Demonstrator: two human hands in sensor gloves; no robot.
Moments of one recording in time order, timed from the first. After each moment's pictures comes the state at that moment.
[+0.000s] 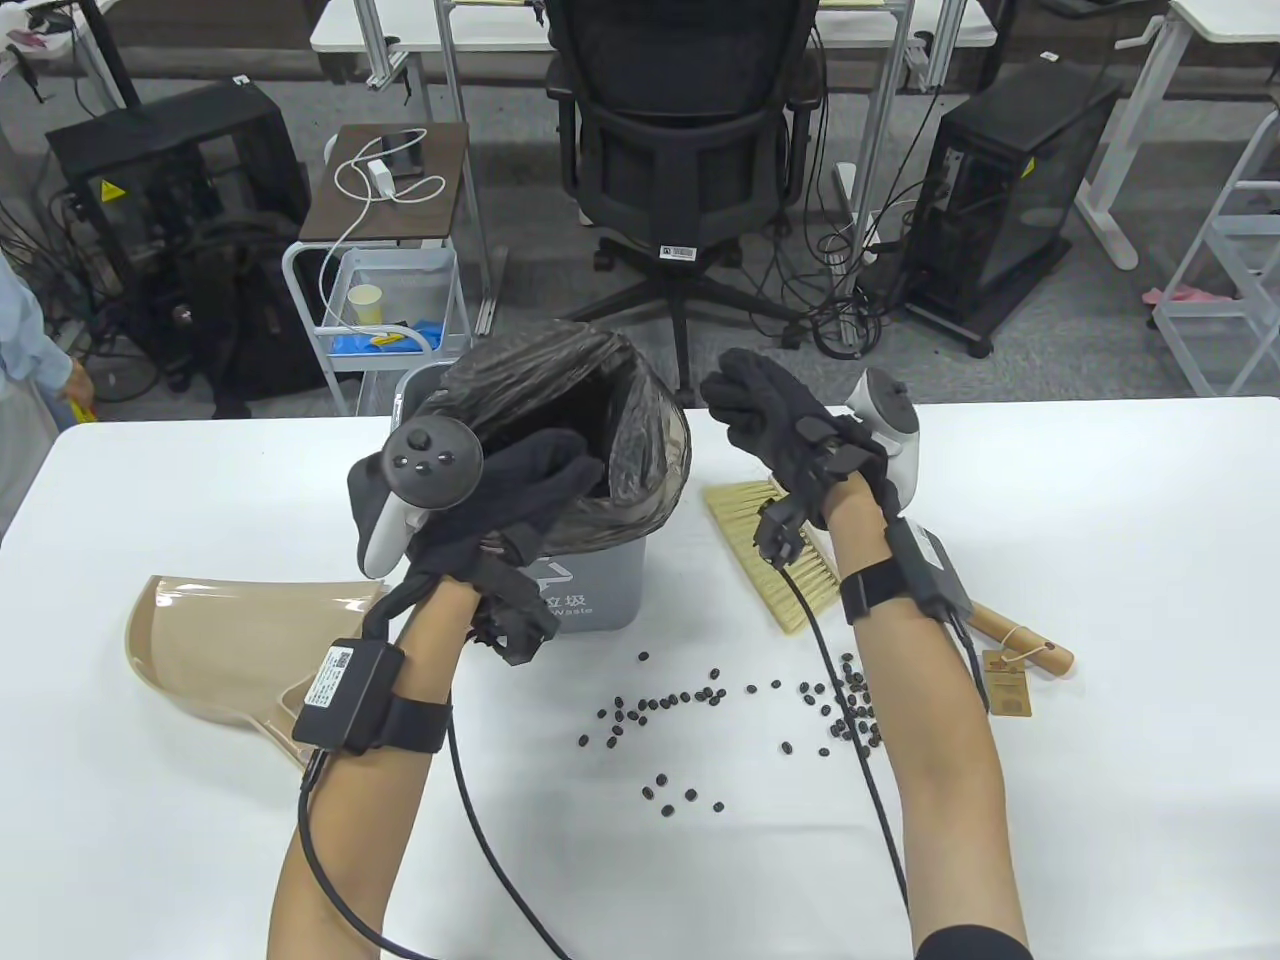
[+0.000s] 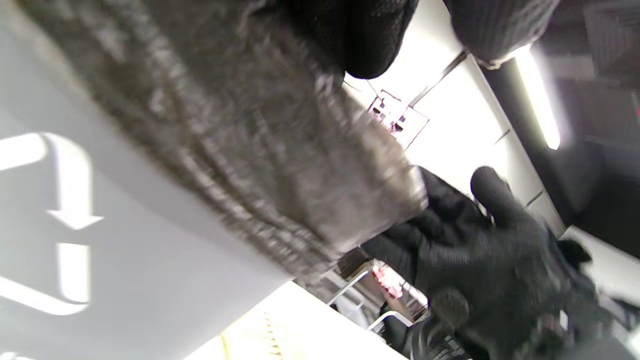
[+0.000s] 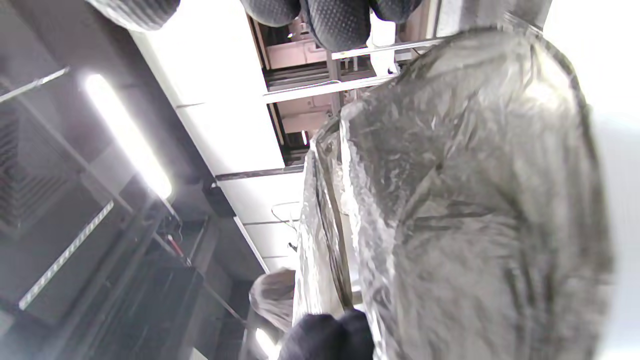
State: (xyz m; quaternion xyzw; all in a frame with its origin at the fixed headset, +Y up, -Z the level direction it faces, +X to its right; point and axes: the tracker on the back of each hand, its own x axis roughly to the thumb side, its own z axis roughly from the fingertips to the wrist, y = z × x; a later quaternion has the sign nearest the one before) left_hand -0.185 -0.567 -0.451 0.00 -0.13 0.43 0.89; right_hand 0.150 -0.614 -0.541 0.17 0.14 0.63 0.74
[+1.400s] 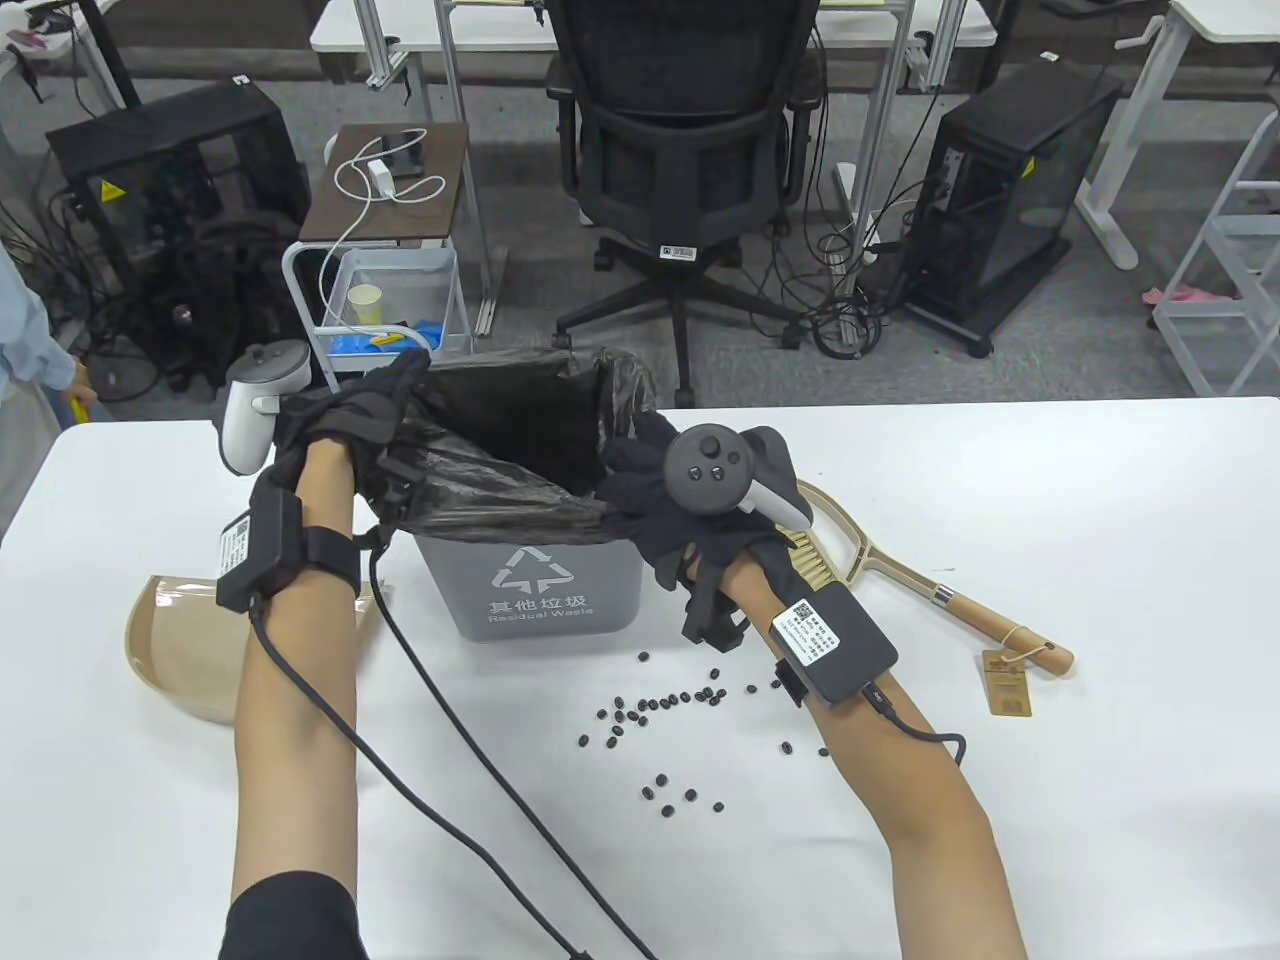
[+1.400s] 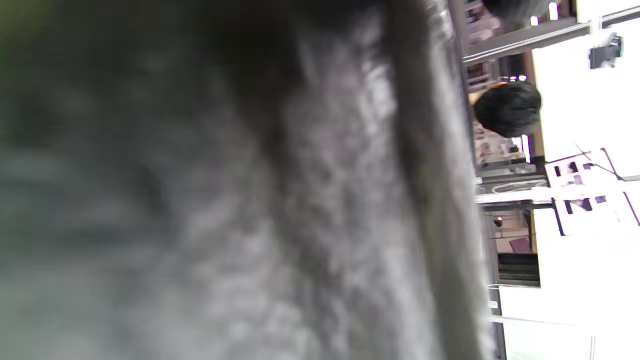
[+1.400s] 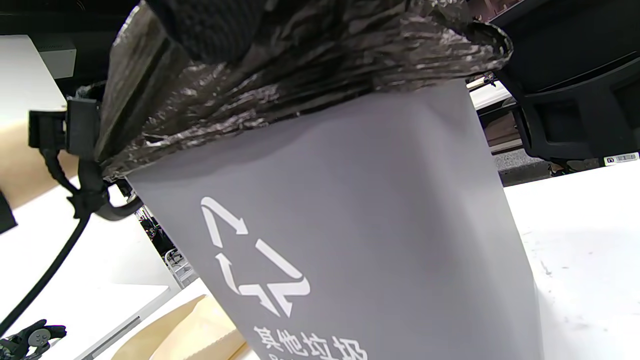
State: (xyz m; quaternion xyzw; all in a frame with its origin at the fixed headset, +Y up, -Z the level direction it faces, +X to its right) left_hand -0.325 -0.607 -0.549 -0.22 0.09 0.59 0.77; right_hand 0.033 -0.600 -0.483 0.31 0.02 0.91 0.28
